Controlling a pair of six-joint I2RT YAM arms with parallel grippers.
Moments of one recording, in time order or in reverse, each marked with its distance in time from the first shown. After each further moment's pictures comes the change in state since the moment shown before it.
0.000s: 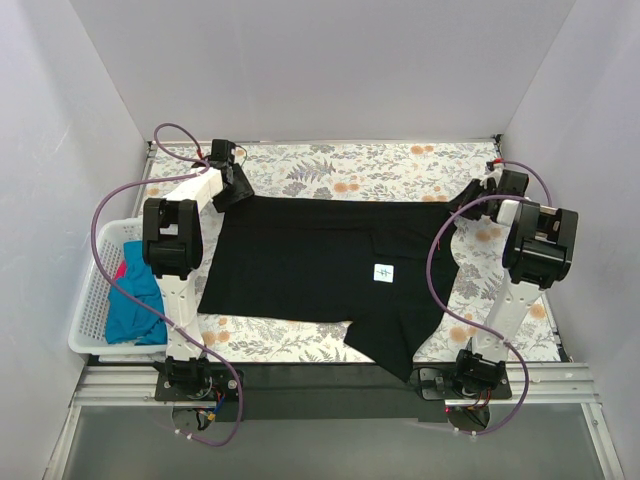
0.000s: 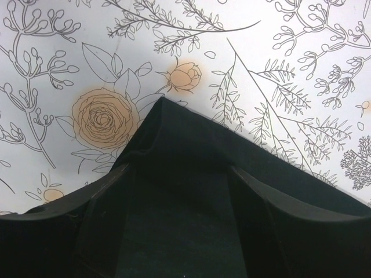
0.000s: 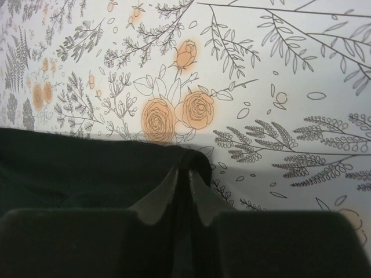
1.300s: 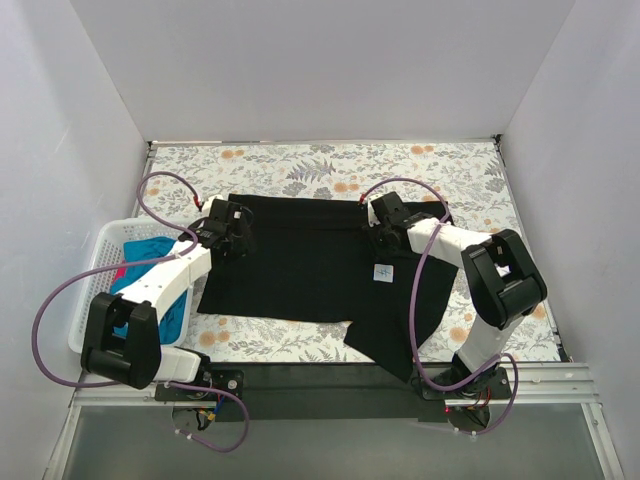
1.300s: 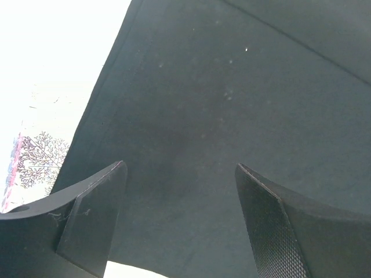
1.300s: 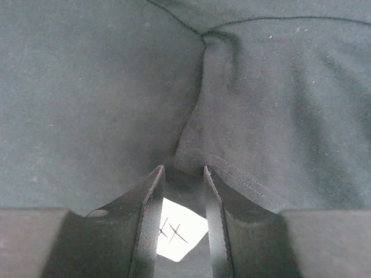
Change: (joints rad) left arm -0.210 -0.836 -0.829 0.070 -0.147 -0.042; right arm 0.795 -0.335 -0.214 -0.402 0.661 -0.293
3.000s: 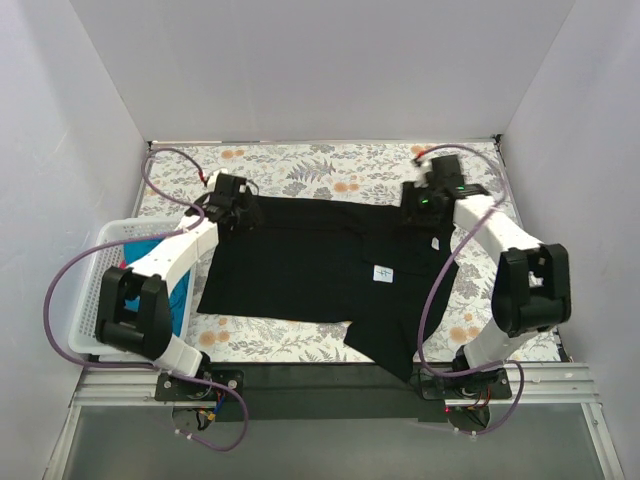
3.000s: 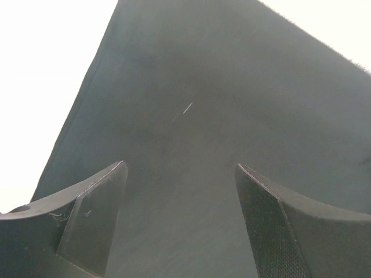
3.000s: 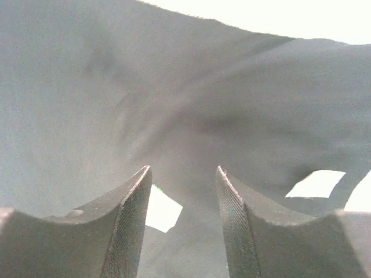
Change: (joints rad) left arm 0.009 0.125 0.162 0.034 0.016 -0.014; right arm -0.231 -0.071 0.203 -0.222 -0.213 0.101
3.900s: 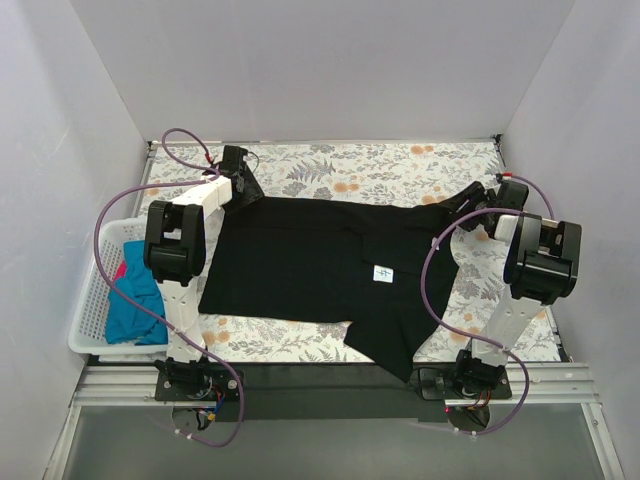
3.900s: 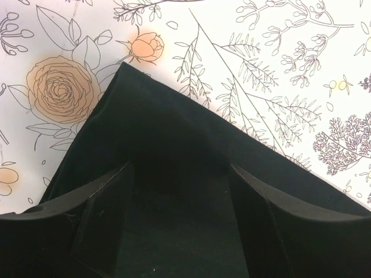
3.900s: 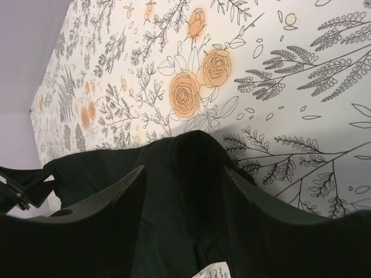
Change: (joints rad) left arm 0.131 0.640 0.537 0.024 0.087 -0.022; right arm -0.552 0.228 -0.227 0.773 -0.373 0.507
